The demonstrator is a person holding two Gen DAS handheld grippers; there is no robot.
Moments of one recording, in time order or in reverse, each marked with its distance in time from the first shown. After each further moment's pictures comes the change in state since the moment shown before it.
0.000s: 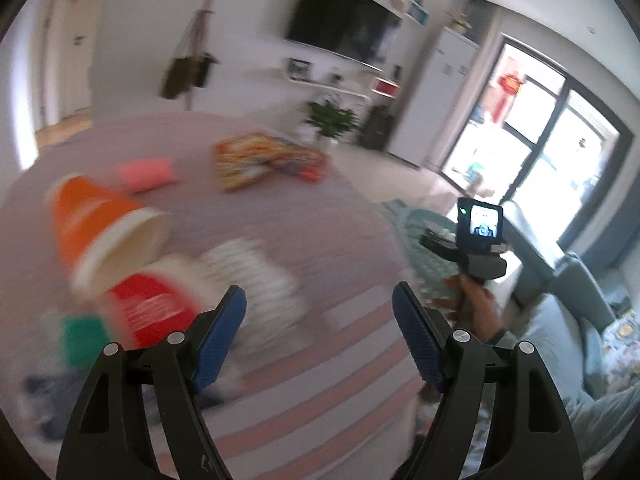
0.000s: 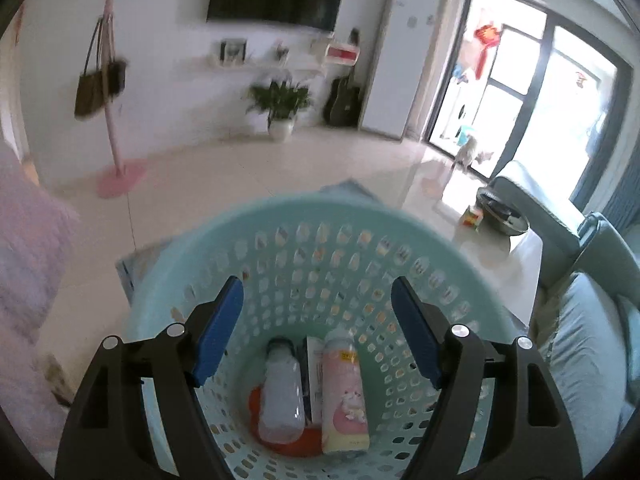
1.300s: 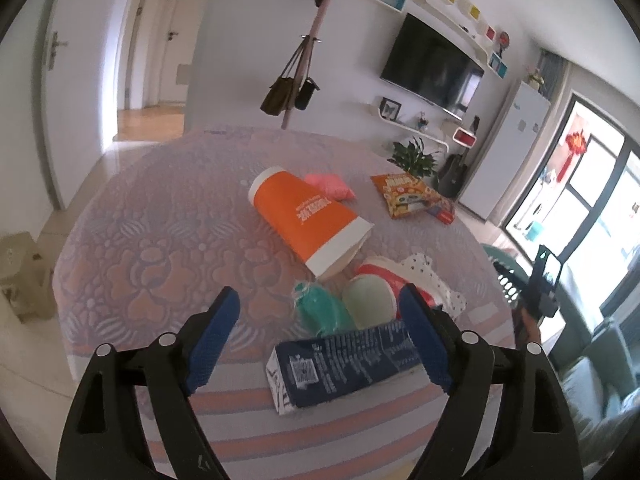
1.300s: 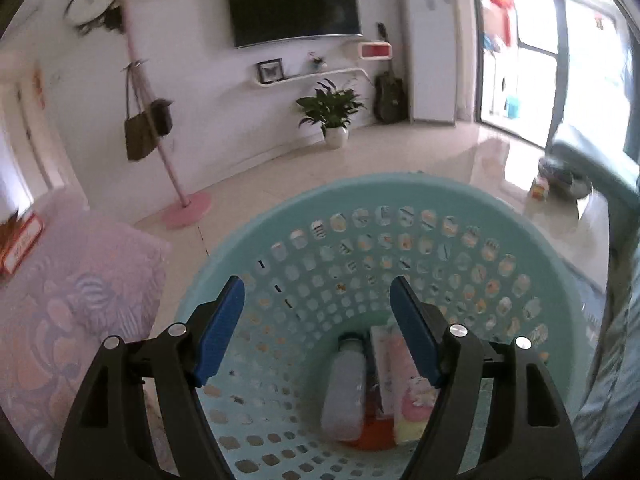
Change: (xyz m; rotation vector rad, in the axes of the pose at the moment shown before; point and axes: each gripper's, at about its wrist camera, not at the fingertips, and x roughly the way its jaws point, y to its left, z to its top) left arm -0.092 0.111 -0.017 -0.195 -0.117 0.192; right arm -0.029 0.013 -0.002 0.148 -0.059 0.303
